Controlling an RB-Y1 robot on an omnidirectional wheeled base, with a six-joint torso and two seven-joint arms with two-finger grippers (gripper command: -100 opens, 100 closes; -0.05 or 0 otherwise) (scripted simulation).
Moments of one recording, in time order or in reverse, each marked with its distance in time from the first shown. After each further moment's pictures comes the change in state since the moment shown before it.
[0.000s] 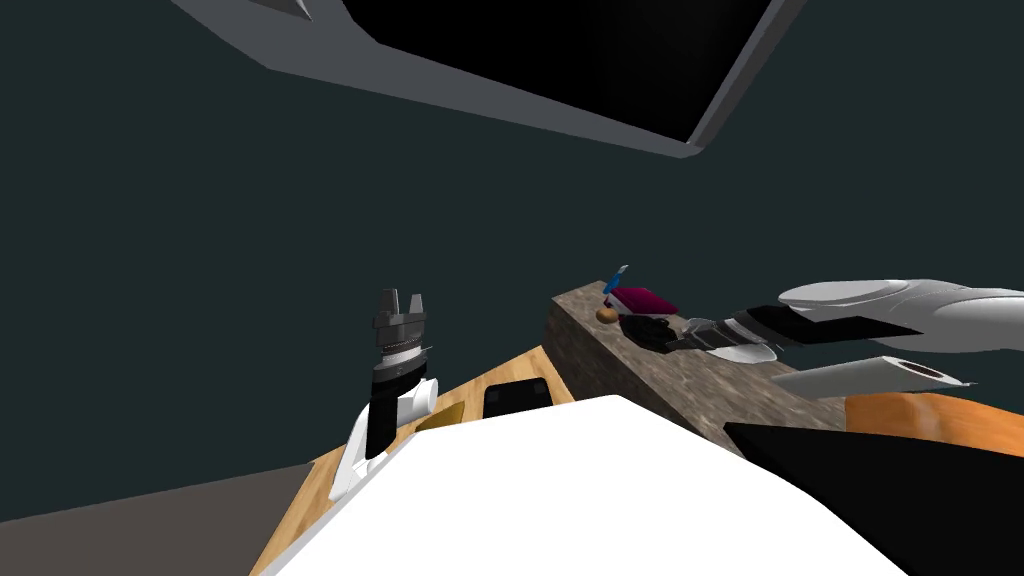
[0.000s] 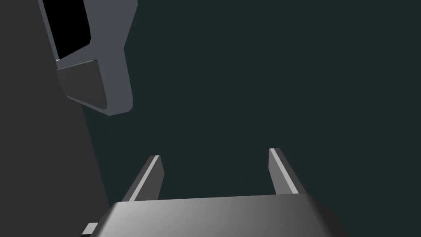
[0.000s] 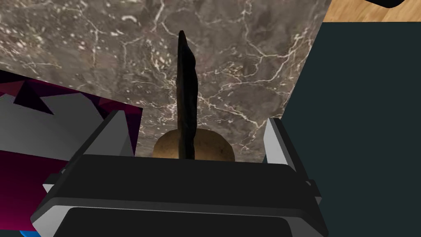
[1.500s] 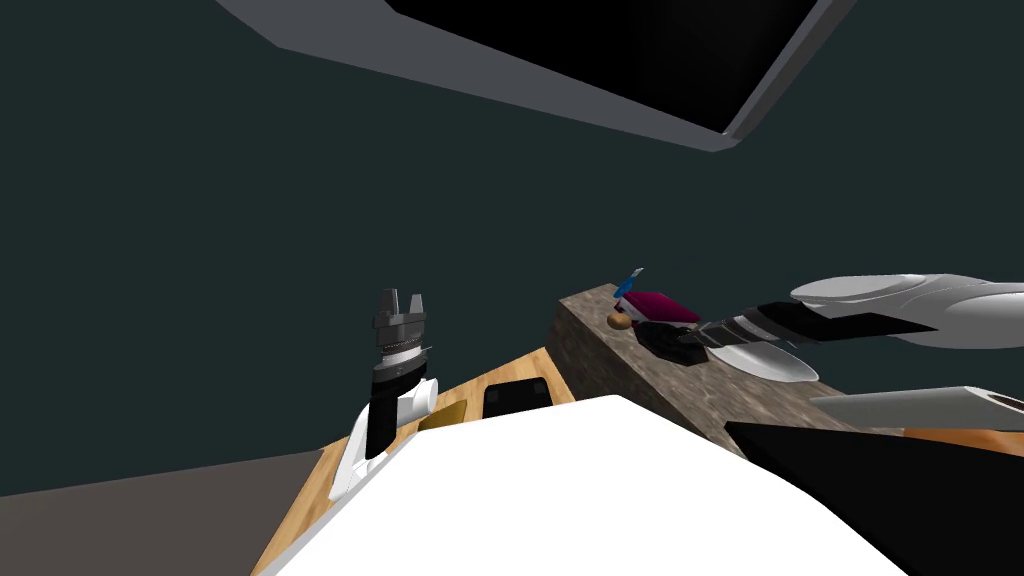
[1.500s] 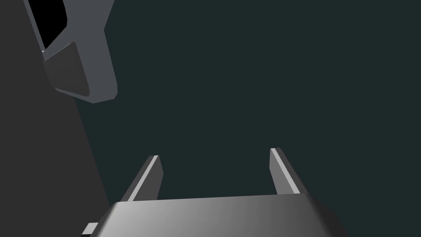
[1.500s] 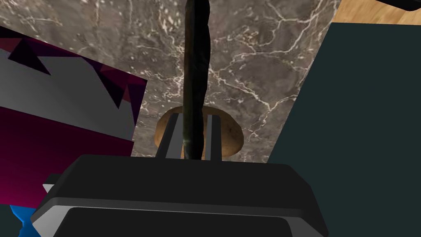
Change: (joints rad) left arm 0.000 0.000 0.000 0.000 0.000 0.000 0.000; right arm -0.032 0.013 0.014 0.083 0.026 -0.024 -0.014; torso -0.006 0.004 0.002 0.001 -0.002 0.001
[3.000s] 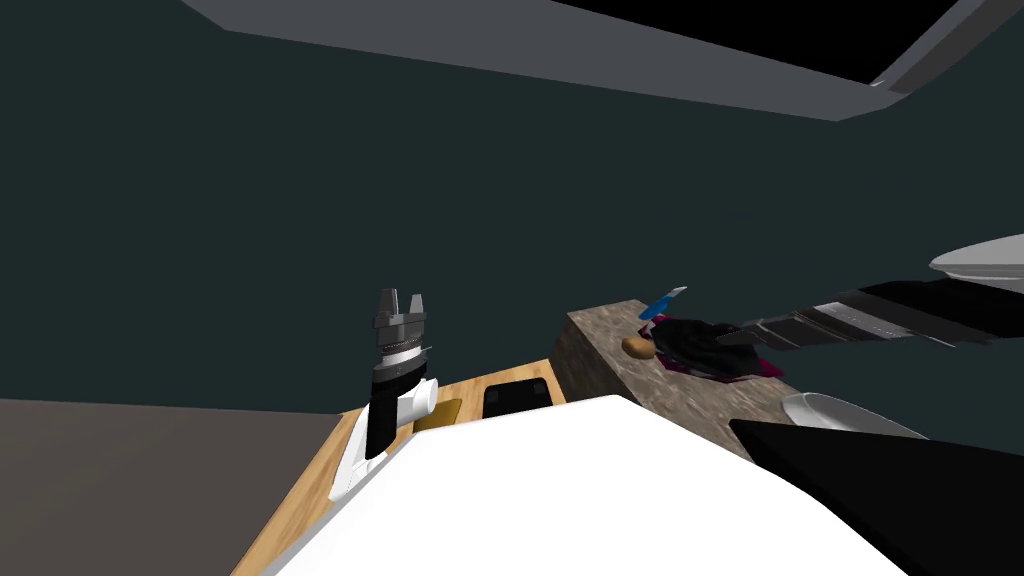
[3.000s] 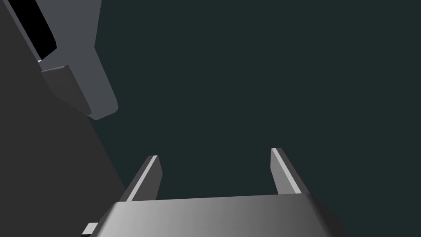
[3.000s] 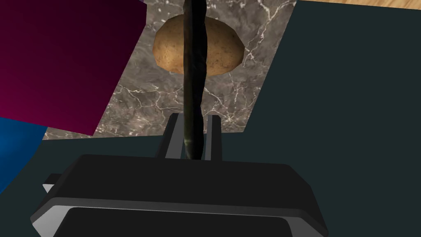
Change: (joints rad) left arm 0.000 0.000 0.000 0.000 0.000 0.000 0.000; right arm -0.110 -0.243 0.011 -0.130 0.023 -0.274 -0.120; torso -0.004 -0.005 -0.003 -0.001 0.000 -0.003
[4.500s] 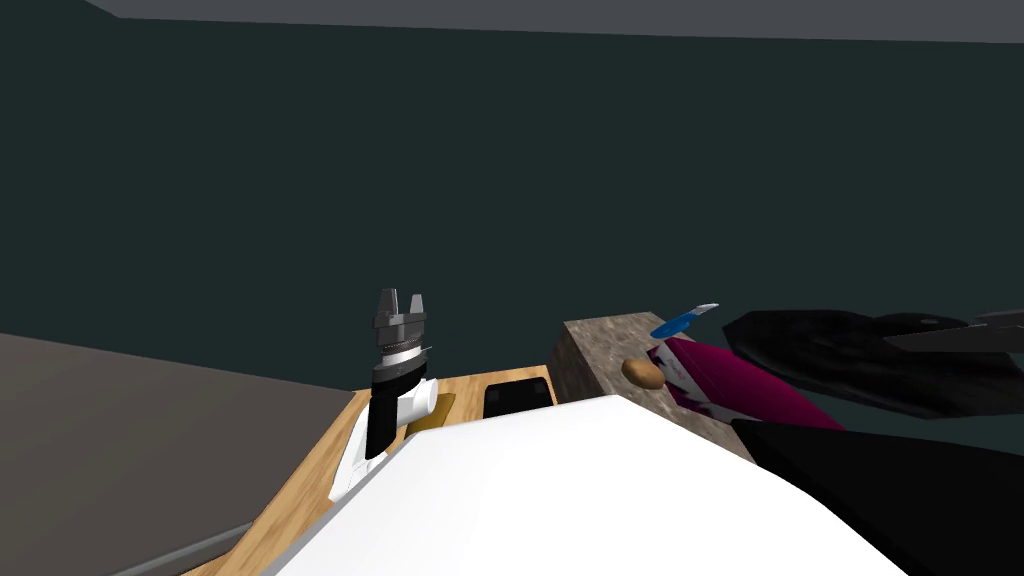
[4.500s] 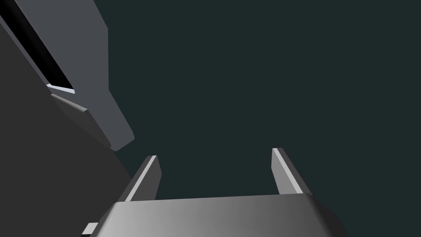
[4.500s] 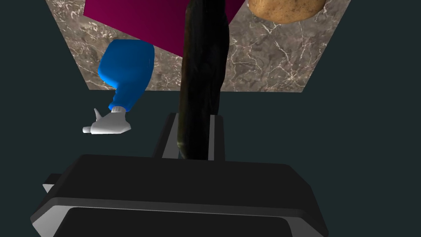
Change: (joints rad) left arm 0.000 0.000 0.000 0.000 0.000 0.000 0.000; right arm -0.031 -0.280 -0.057 0.074 0.031 -0.199 -0.064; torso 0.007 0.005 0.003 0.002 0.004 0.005
